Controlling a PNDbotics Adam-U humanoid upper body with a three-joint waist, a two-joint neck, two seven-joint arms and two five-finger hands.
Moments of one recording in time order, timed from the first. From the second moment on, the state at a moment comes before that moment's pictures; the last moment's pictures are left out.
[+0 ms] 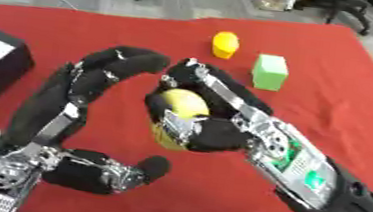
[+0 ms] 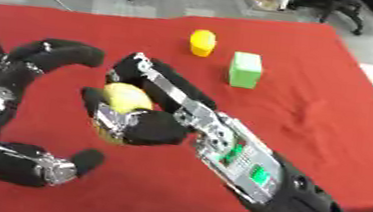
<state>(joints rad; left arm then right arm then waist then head) -0.40 0.22 -0.47 -1.98 -0.55 -0.42 -0.09 -0.45 -0.39 0.58 -1.98 -0.11 -0.02 0.02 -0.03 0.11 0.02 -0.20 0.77</state>
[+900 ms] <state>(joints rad) -0.42 0.22 -0.50 -1.98 -0.68 -0.44 -0.16 -0.45 -0.39 0.58 -1.98 -0.13 -0.03 0.05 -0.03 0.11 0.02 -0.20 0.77</state>
